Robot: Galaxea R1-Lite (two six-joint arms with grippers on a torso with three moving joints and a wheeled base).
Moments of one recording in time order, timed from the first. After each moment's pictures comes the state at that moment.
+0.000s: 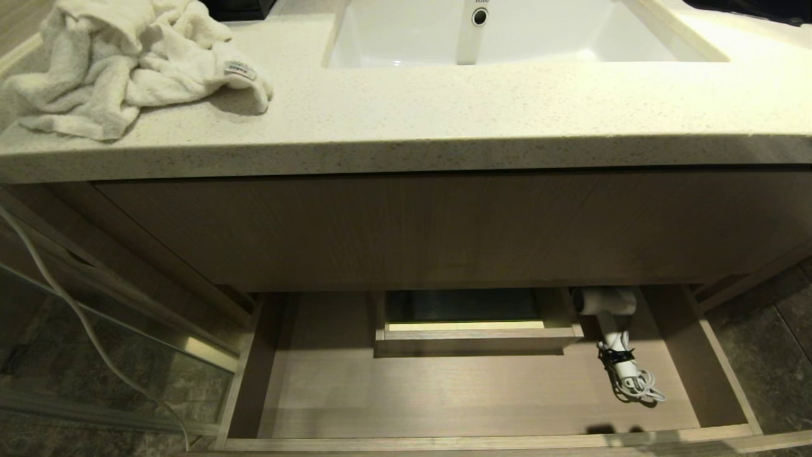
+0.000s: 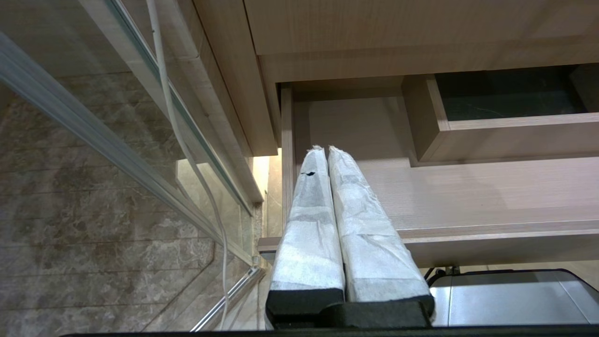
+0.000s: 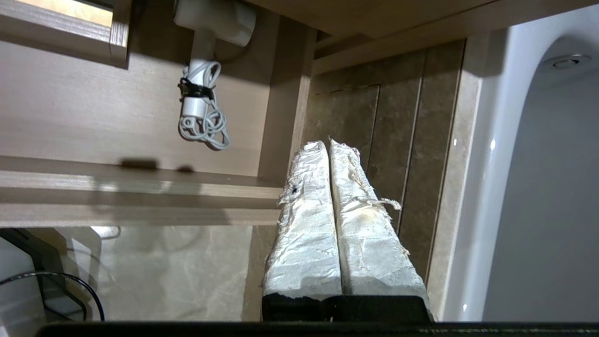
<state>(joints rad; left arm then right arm) 0.00 0.00 0.00 0.01 0.00 0.03 0.11 0.91 -0.55 0.05 -0.47 -0.44</state>
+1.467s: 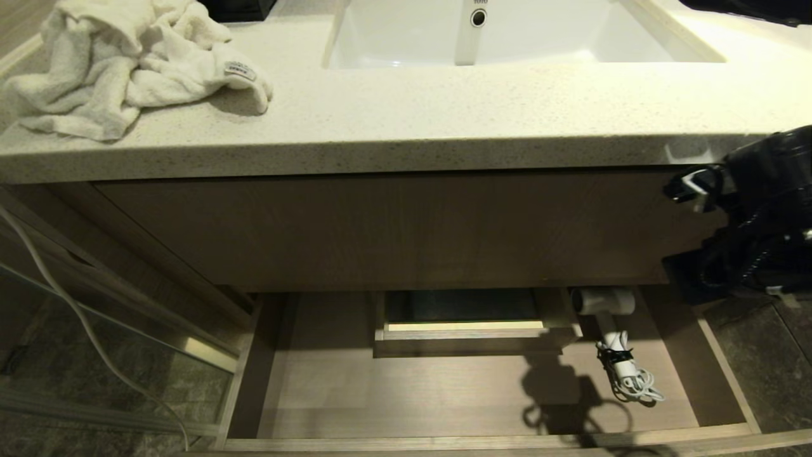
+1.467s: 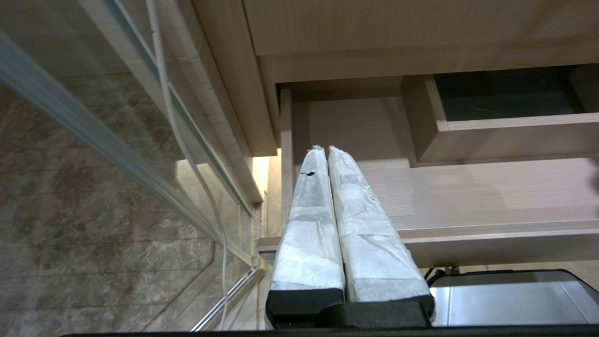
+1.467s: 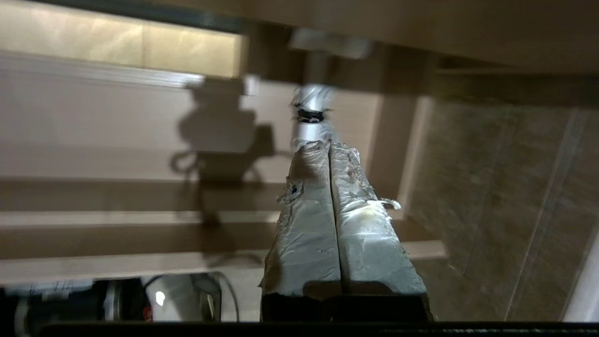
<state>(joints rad) 0.00 0.00 0.00 0.01 0.00 0.03 0.32 1.49 -1.05 0.30 -0.45 -0.01</state>
